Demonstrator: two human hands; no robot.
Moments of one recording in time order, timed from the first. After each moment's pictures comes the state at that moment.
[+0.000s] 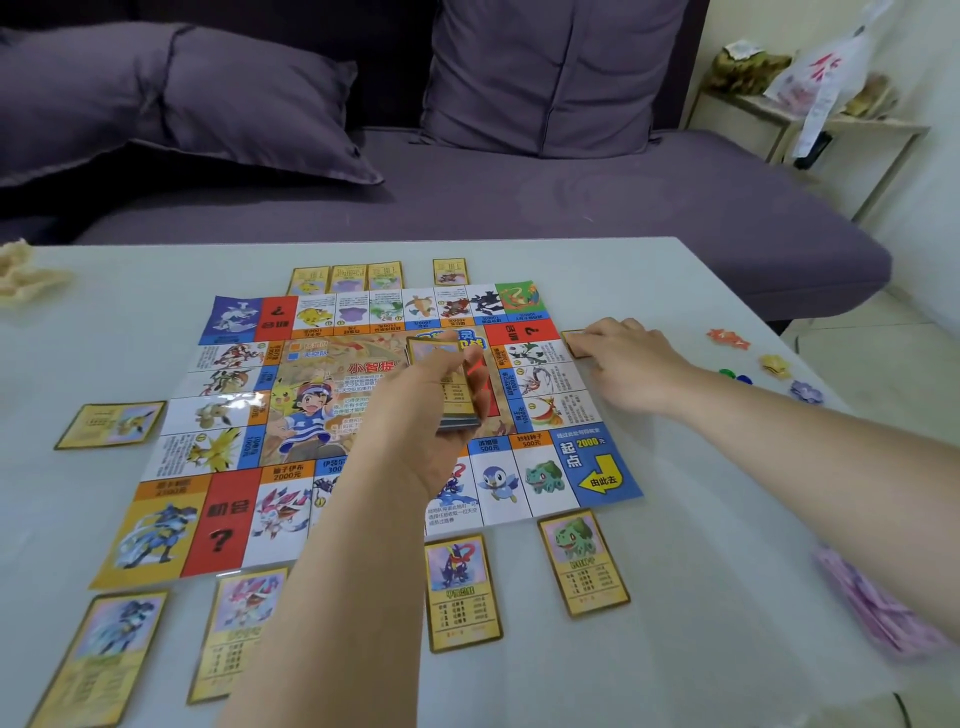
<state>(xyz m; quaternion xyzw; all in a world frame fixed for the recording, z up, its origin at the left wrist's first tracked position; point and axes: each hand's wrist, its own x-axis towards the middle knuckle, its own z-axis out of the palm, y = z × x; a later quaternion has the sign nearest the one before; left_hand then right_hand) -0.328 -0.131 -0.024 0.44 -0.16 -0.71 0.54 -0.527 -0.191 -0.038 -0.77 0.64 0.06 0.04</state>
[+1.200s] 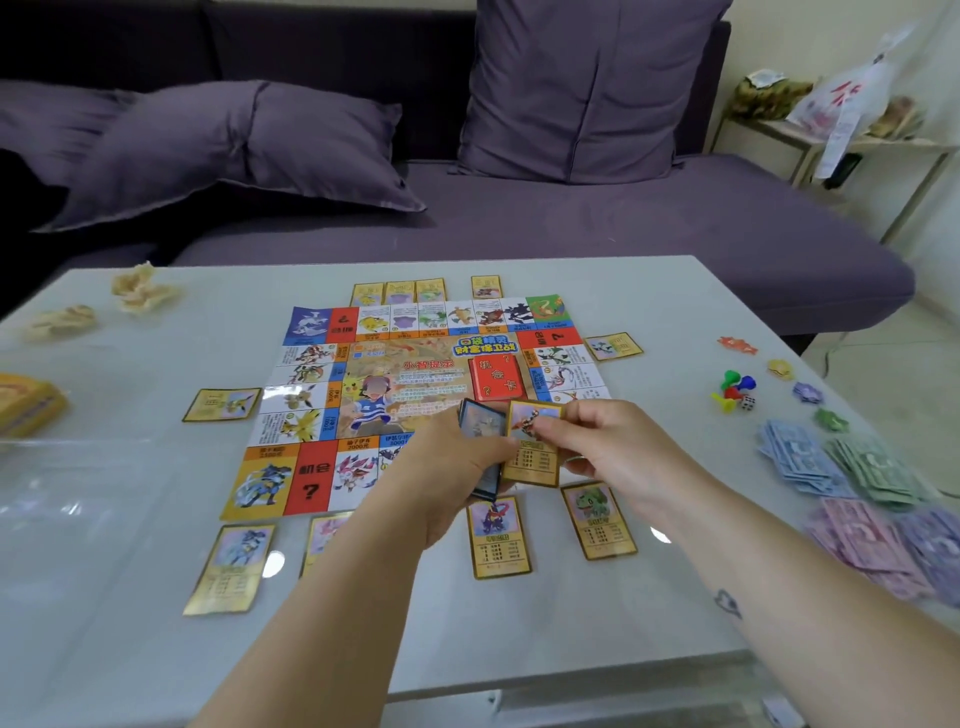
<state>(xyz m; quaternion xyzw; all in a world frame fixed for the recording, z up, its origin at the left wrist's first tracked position) -0.303 -0.063 -0.021 0.56 -0.41 -0.63 0.36 -0.459 -0.068 -0.022 -0.55 0.58 -0.34 0.49</state>
